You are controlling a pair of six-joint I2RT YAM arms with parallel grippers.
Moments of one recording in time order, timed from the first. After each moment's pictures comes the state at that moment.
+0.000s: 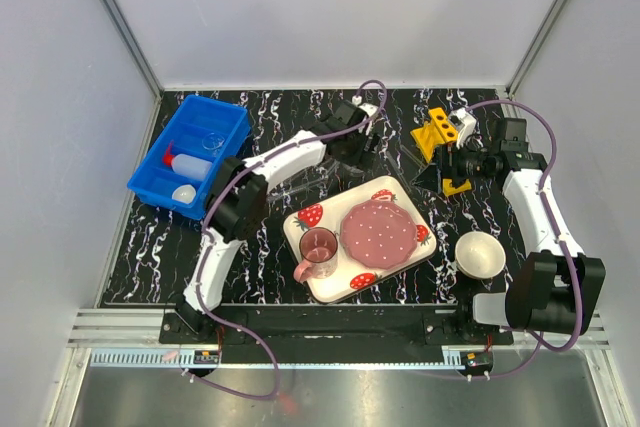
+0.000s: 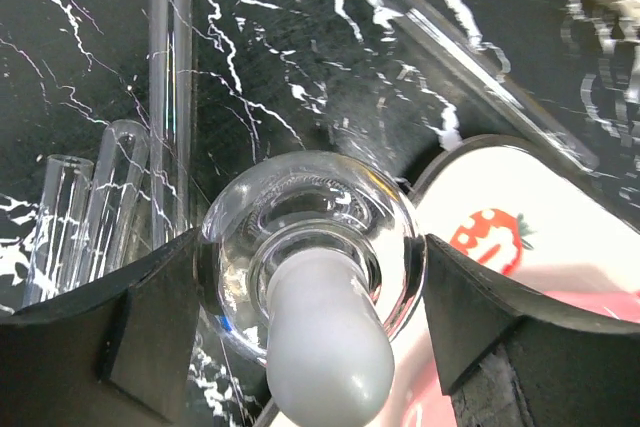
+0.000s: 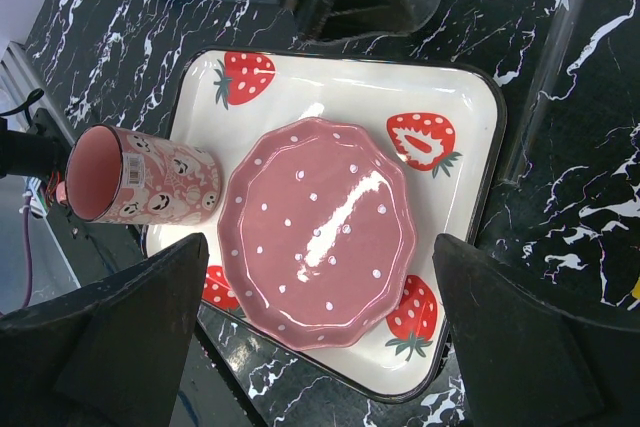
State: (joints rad) left arm -0.69 2.27 1.91 -0.50 0.02 -0.21; right arm -0.11 1.33 1.07 -0.67 -0.93 -0.26
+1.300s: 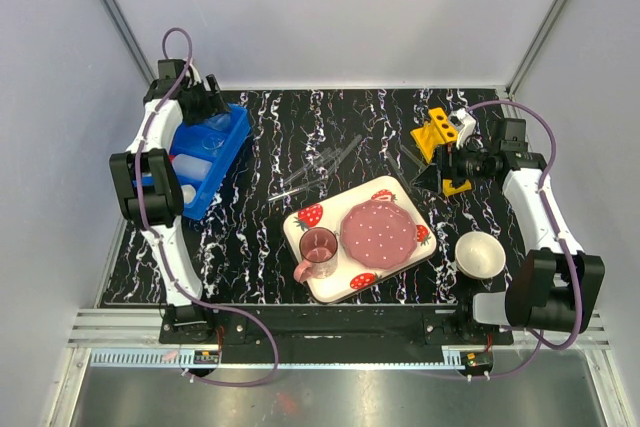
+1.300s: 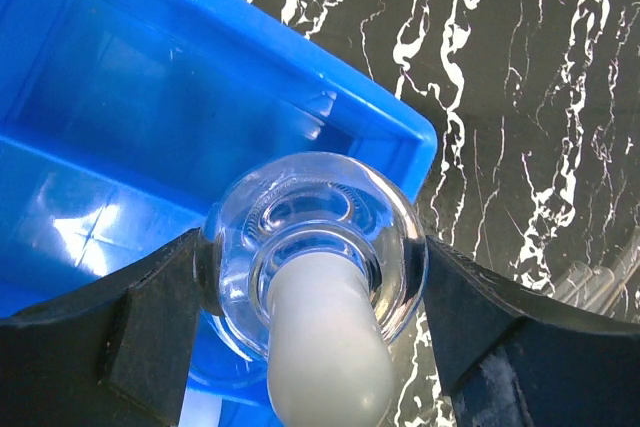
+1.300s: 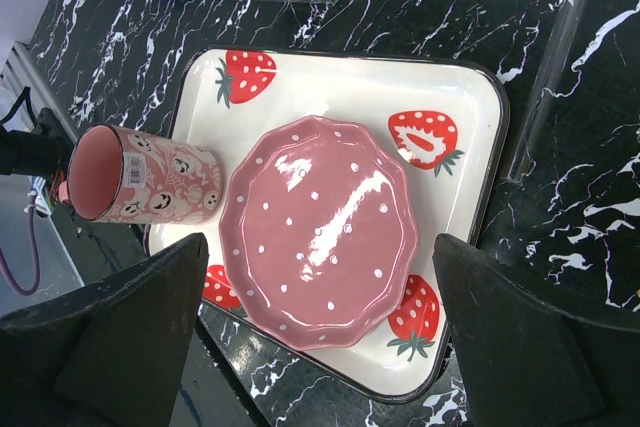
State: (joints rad) left arm 0.13 2.08 1.82 -0.53 0.27 -0.27; right arm -0.11 1.34 1.07 -0.67 -0.94 -0.26
